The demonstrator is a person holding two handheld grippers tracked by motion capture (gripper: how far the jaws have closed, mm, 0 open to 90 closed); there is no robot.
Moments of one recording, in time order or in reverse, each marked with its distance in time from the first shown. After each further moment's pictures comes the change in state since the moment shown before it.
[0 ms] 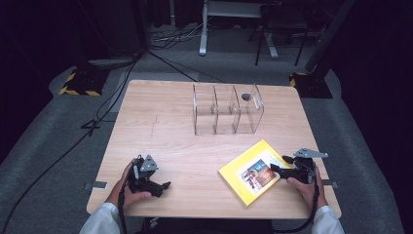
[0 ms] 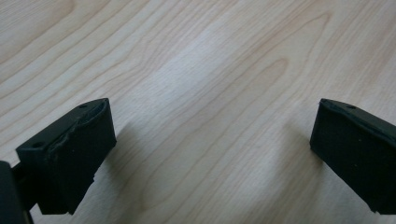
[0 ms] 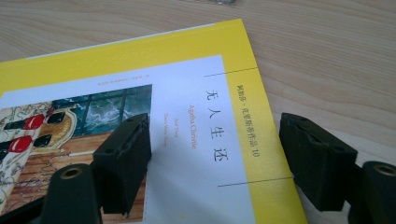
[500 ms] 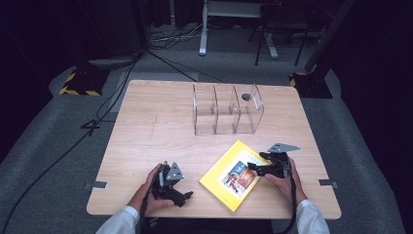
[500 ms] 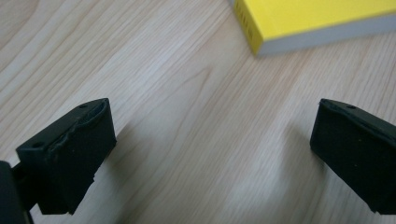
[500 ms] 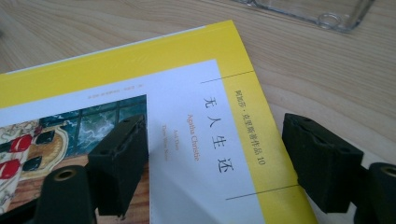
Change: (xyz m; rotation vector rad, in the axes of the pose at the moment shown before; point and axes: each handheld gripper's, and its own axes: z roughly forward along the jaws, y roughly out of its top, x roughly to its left) left arm -0.059 0.035 0.032 0.003 -0.086 0.103; right arm 0.051 0.030 0.047 0.040 0.096 -0.082
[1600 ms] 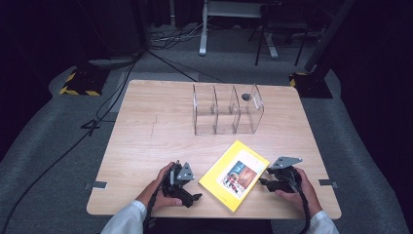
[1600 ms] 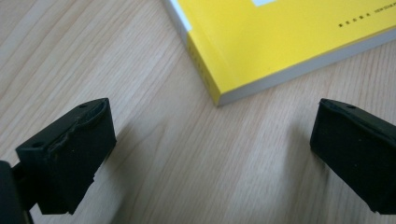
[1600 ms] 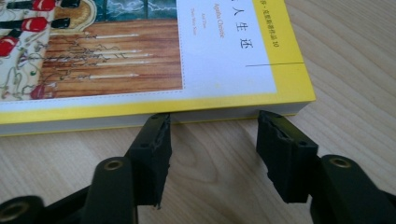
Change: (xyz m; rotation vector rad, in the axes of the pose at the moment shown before) left arm -0.008 0.020 0.018 -0.003 -0.090 0.091; right arm 0.023 -0.019 -0.040 0.216 -0.087 -0.199
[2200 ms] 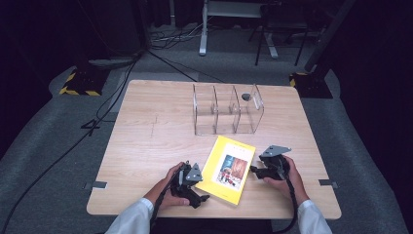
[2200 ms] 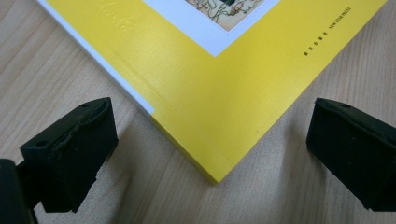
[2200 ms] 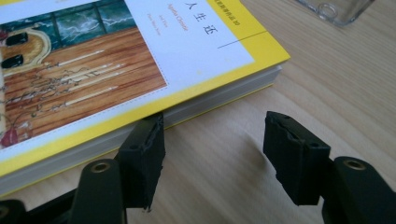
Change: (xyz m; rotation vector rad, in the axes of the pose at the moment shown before) left arm -0.007 0.013 0.011 0.004 -0.042 0.043; right arm -0.011 0.032 0.034 -0.076 -0.037 0.020
